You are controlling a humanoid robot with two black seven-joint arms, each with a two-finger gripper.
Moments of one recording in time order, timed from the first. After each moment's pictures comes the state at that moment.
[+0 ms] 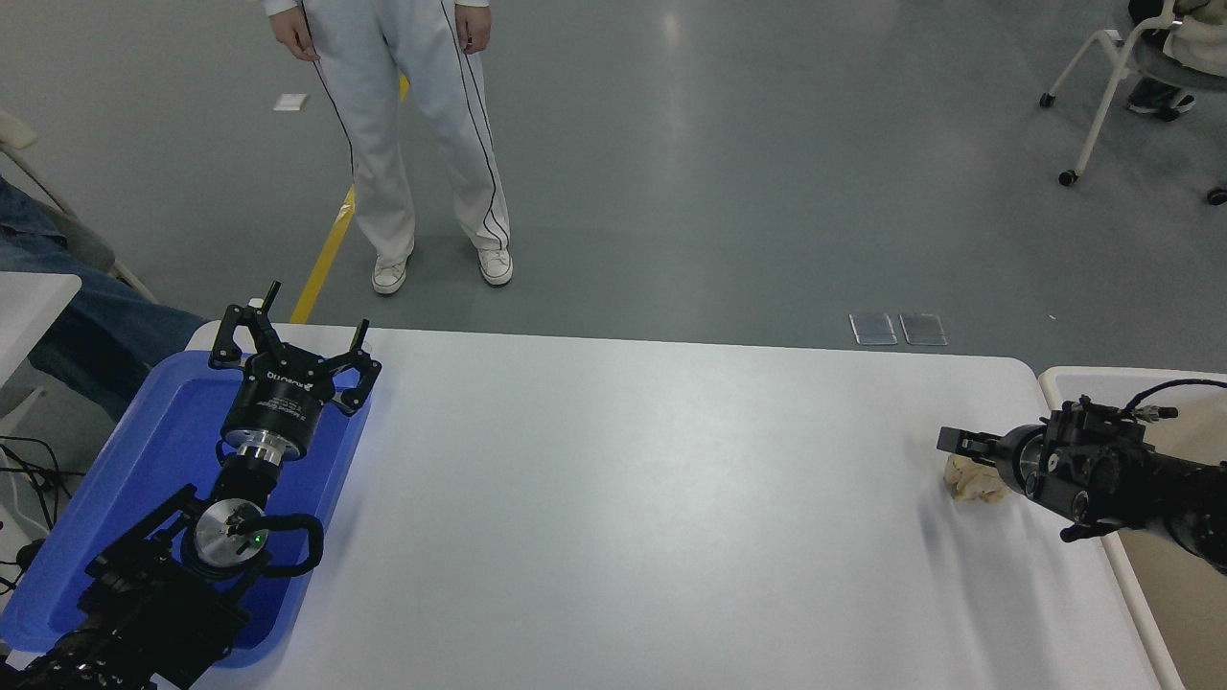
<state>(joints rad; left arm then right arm) -0.52 0.21 -0.98 -0.54 -0.09 -0.62 -0.36 0.97 -0.29 -0.97 0.44 -0.28 0.01 -0.02</state>
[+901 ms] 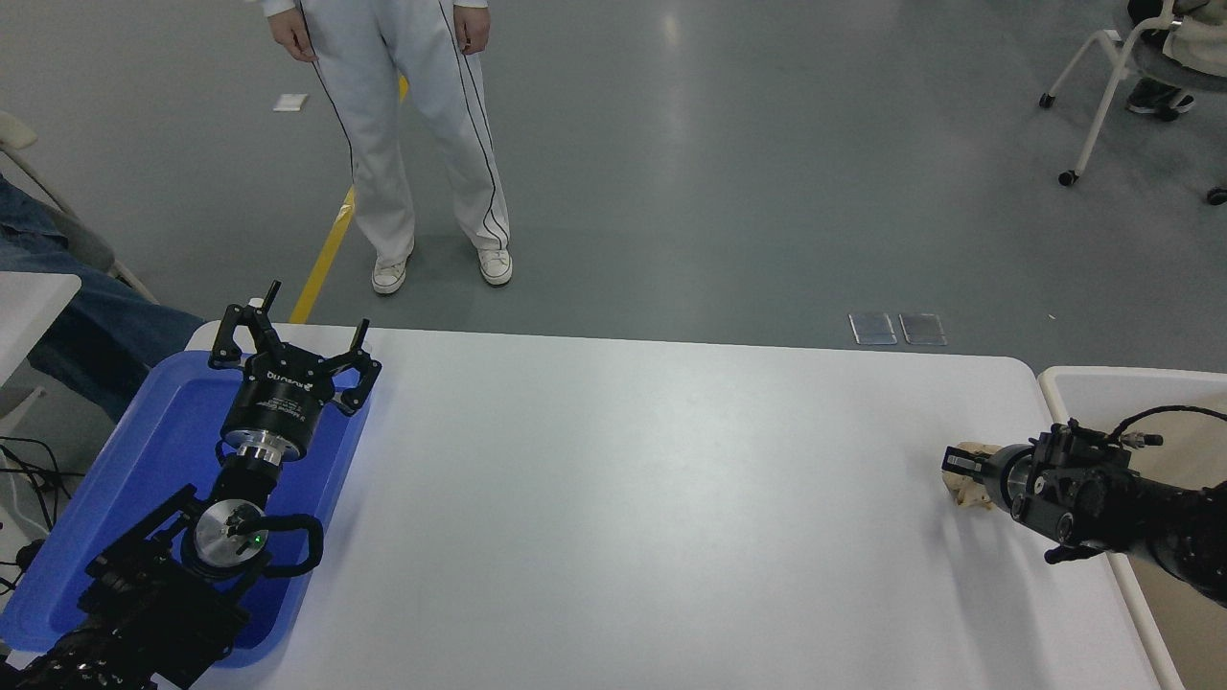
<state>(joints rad) -0.52 0.21 -0.98 -0.54 -0.09 -0.62 -0.36 0.94 -0.28 -0.91 0.47 -0.26 -0.01 -0.02</state>
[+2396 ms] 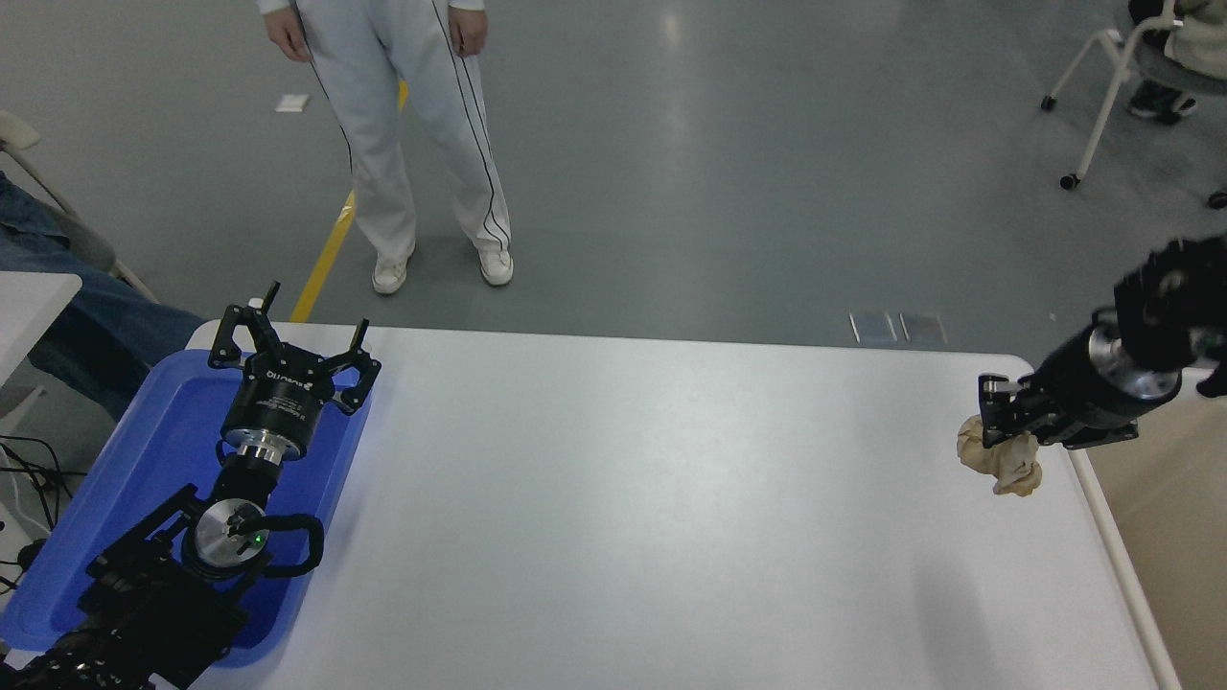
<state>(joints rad) -0.52 0.21 -0.98 -0.54 -0.09 -0.62 -0.36 1.96 -0.54 -1.26 1.25 -0.26 0.66 -0.02</state>
